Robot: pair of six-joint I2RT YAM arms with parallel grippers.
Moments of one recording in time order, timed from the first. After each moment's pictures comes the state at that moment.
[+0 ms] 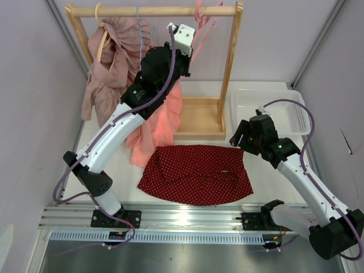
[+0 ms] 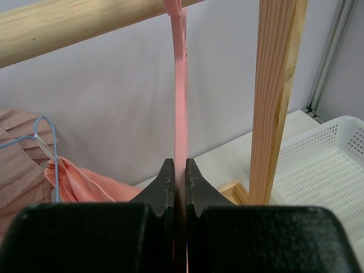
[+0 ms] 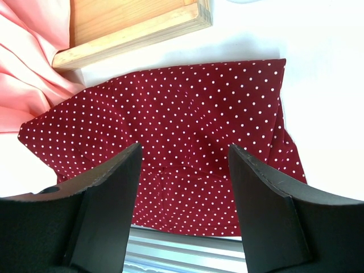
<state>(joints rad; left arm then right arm) -0.73 1.69 2.03 -0.27 -0.30 0.17 0.43 1.04 0.98 -0.70 0.11 0.70</state>
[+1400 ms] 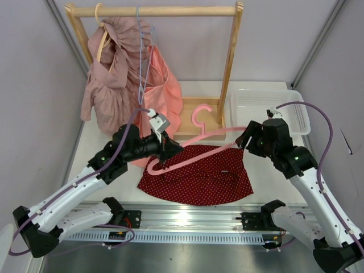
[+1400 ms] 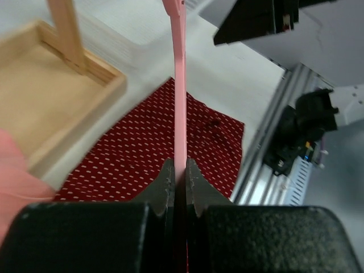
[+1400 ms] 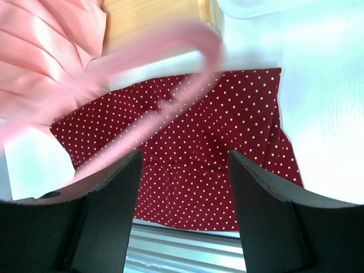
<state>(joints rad) -0.75 0.89 0.93 -0.26 0.34 -0.19 0.42 0.89 1.03 -0.79 0.11 0.68</state>
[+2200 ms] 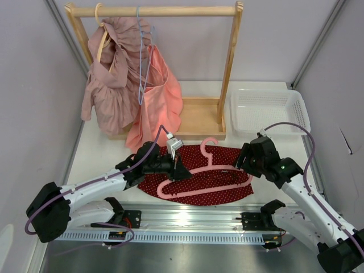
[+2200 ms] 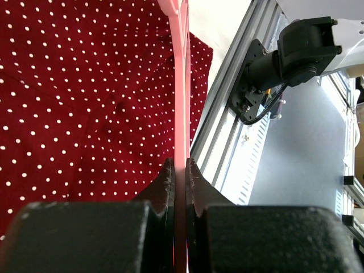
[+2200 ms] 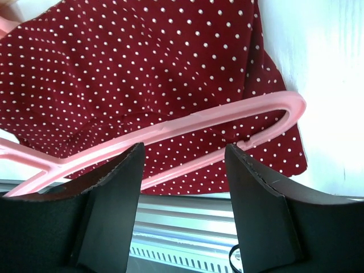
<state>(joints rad) -0.81 1.08 0.52 0.15 0.52 -0.48 0.49 0.83 0.74 -0.80 0.09 0.78</state>
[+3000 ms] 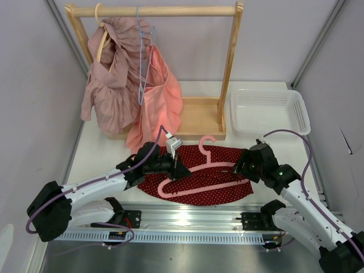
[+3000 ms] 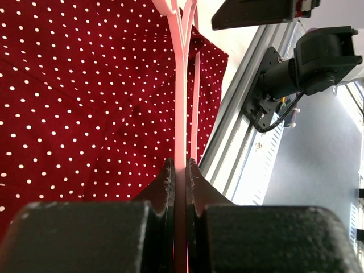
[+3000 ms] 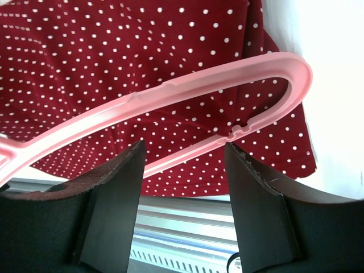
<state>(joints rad) -0.81 1.09 0.50 0.16 0.46 -0.47 0.50 0.77 0.60 -0.72 0.06 0.83</state>
